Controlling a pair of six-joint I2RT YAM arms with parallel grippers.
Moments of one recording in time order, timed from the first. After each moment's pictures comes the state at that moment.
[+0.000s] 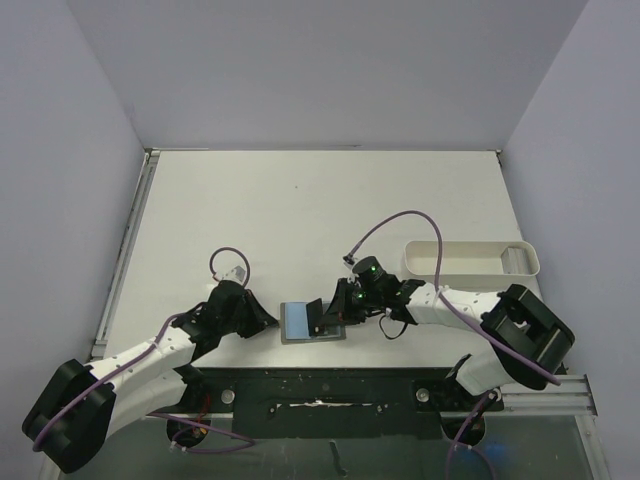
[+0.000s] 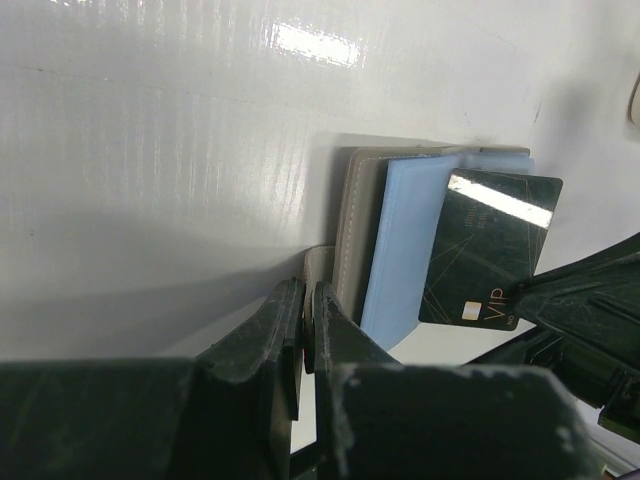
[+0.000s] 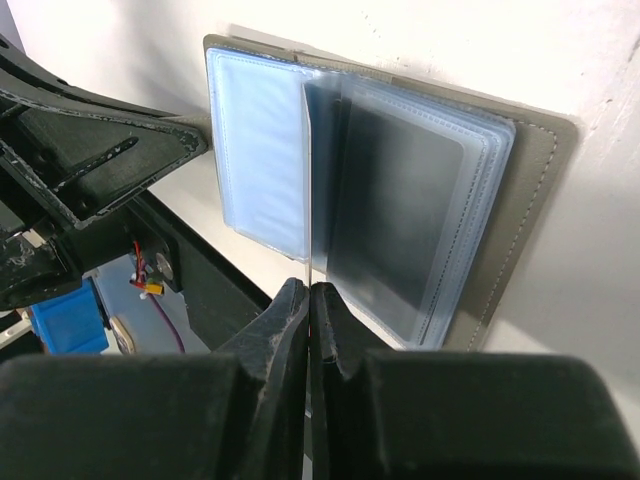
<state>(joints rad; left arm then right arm) -0.62 0.96 0.23 -0.06 0.09 -1.04 0.81 1.43 0.61 0.00 -0.37 0.93</state>
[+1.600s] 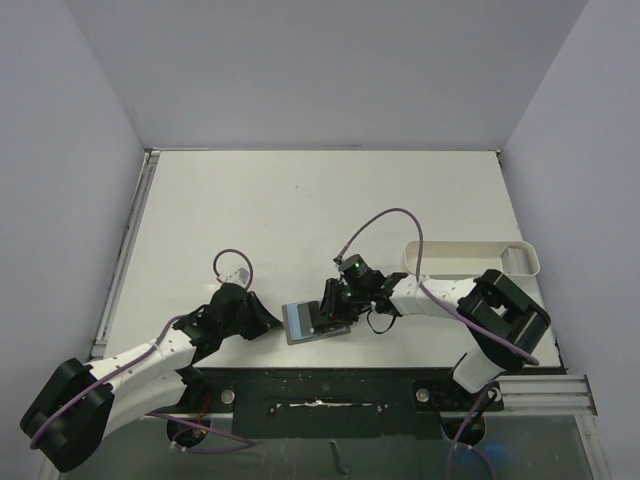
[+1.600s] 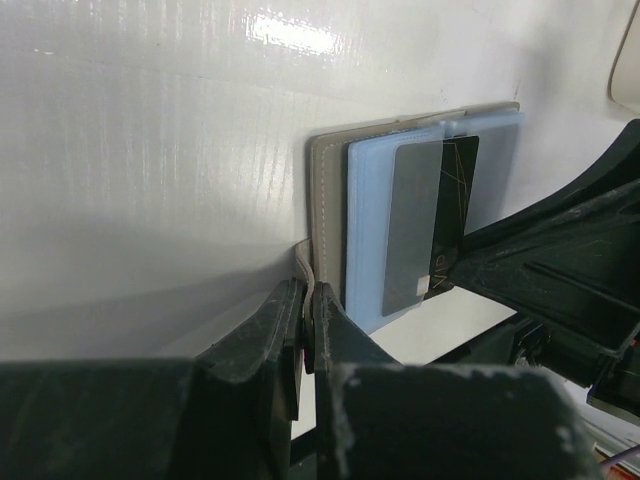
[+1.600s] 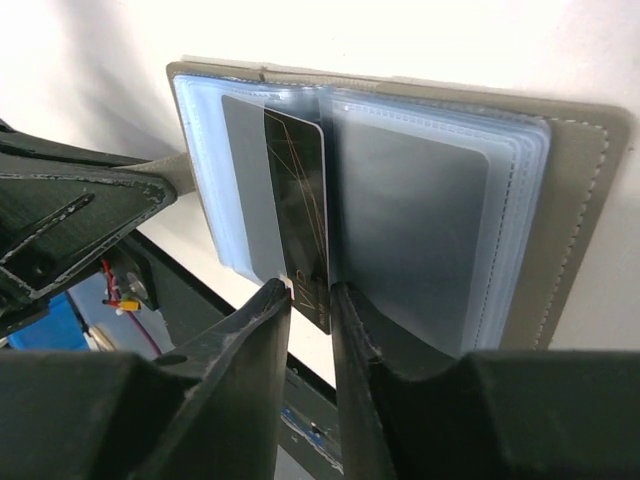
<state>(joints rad) -0.66 0.96 0.22 -0.02 0.10 -1.06 0.83 1.58 0.71 -0.05 -0.35 0.93</state>
